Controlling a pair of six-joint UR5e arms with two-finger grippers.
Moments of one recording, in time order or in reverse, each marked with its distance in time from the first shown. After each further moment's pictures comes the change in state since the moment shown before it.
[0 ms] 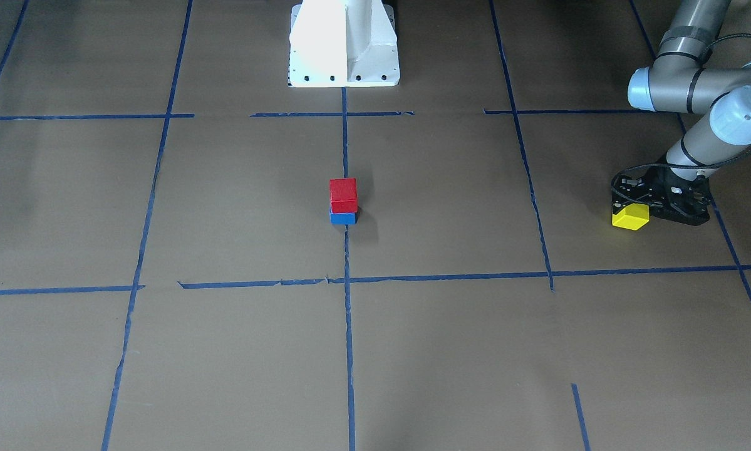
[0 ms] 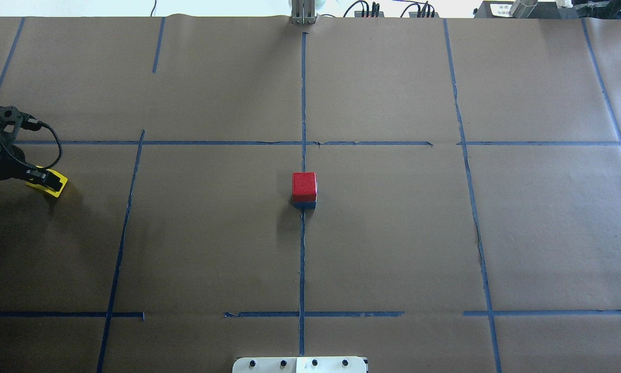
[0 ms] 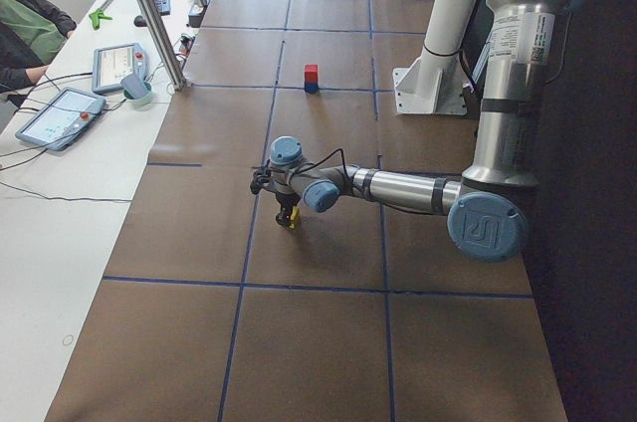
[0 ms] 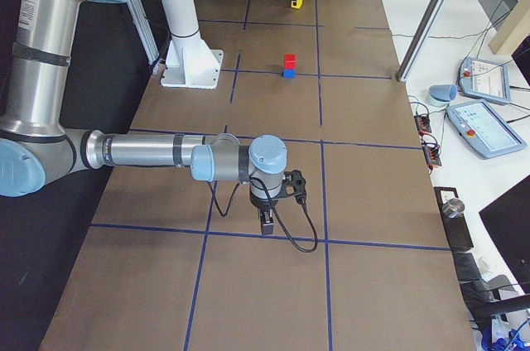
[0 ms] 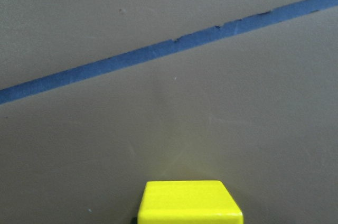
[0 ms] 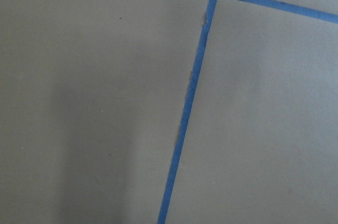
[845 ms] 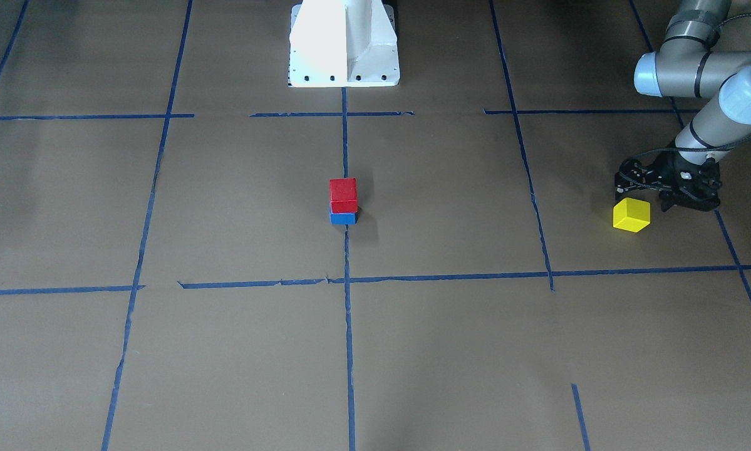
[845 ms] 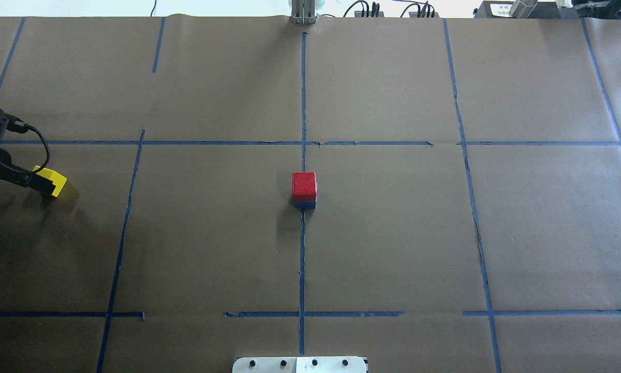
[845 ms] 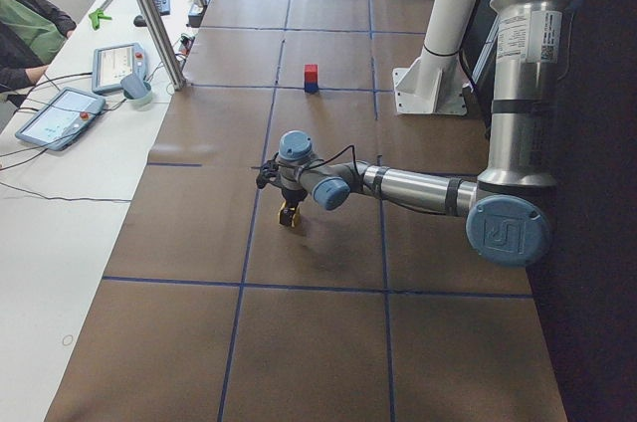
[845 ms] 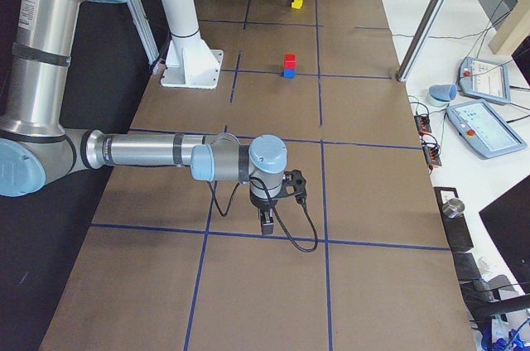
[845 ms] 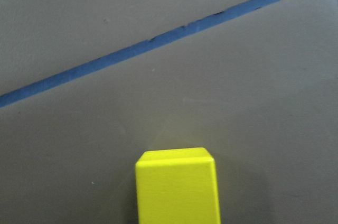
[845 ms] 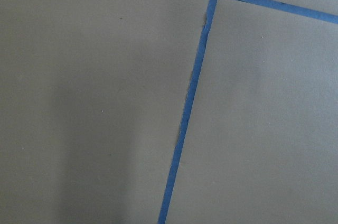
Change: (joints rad) left arm -0.006 0.042 -0.005 -0.037 0.039 0.025; right arm 0.000 0.000 0.001 0.000 0.000 0.000
